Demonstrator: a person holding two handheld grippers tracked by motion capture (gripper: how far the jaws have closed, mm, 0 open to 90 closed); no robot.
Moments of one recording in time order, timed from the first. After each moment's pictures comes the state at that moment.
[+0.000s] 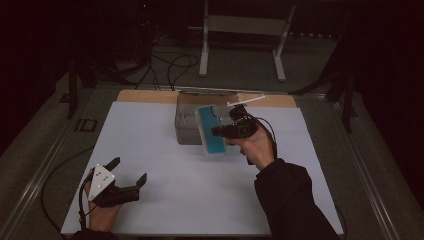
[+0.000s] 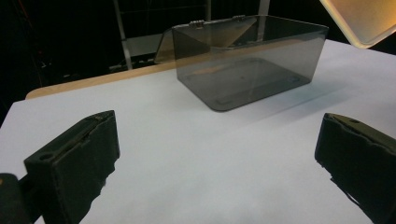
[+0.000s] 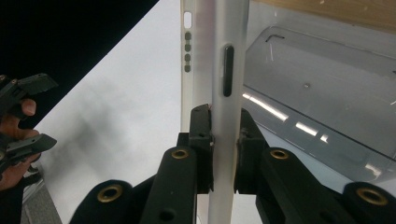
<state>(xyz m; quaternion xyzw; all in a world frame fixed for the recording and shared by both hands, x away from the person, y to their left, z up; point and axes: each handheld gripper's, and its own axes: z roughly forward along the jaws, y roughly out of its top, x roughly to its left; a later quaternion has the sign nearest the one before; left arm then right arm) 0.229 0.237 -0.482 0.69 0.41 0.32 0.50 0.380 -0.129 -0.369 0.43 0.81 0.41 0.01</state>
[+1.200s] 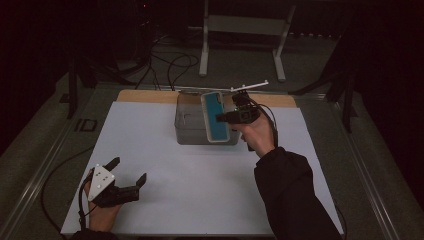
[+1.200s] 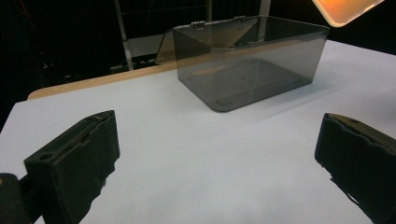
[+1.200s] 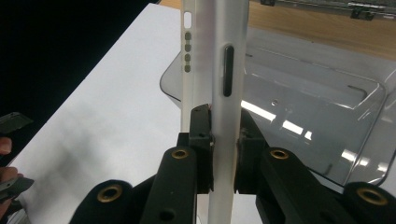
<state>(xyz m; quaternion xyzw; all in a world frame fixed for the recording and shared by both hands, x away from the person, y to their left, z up) 0.229 0.237 -0.481 0.69 0.41 0.32 0.50 0.411 -0.135 -0.354 0.47 0.79 0.40 0.03</state>
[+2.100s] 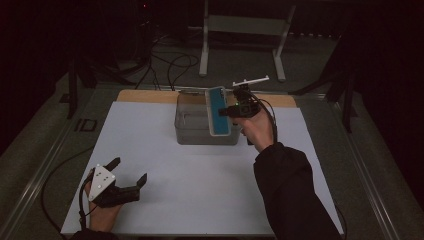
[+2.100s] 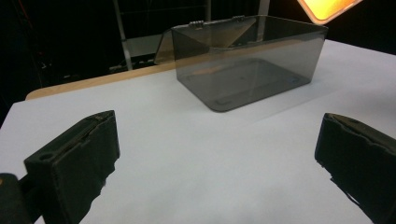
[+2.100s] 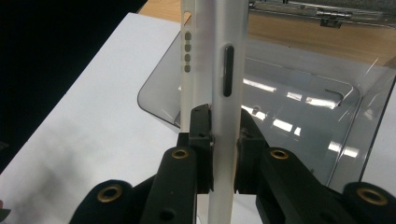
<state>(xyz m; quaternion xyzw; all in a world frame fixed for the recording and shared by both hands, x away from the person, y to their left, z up) 0.229 0.236 -0.482 0.69 0.41 0.32 0.50 0.429 -0.137 -0.354 0.50 0.77 0.39 0.04</state>
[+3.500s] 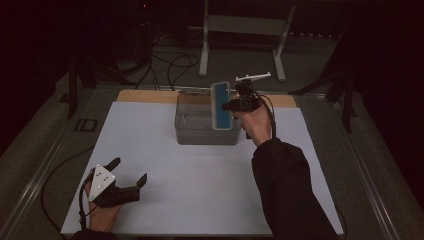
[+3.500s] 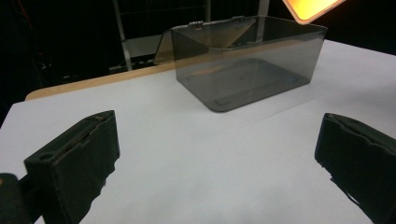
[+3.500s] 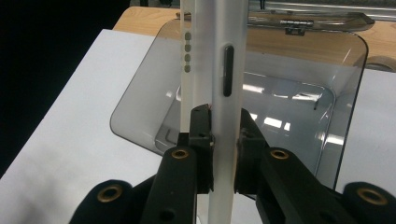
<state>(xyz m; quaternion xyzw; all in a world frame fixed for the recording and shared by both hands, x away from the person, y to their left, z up) 0.228 0.236 -0.481 0.69 0.40 0.32 0.50 0.451 -0.142 -0.359 0.55 0.74 0.38 0.06</state>
